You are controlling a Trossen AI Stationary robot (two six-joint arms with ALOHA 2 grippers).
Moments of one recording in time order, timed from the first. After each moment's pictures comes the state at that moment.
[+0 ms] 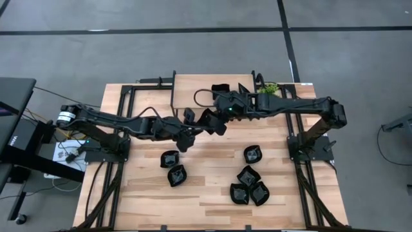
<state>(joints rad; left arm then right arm) -0.12 1.38 0.97 -0.06 -0.39 0.96 -0.08 1.55 1.48 -0.71 0.26 0.31</state>
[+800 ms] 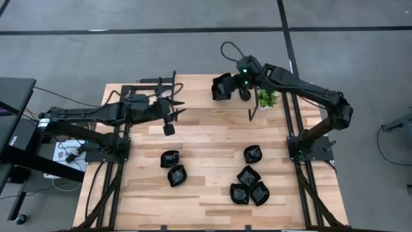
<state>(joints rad) 0.04 1.03 0.97 -0.21 -0.33 0.31 -0.46 1.48 1.48 -0.76 0.24 0.63</state>
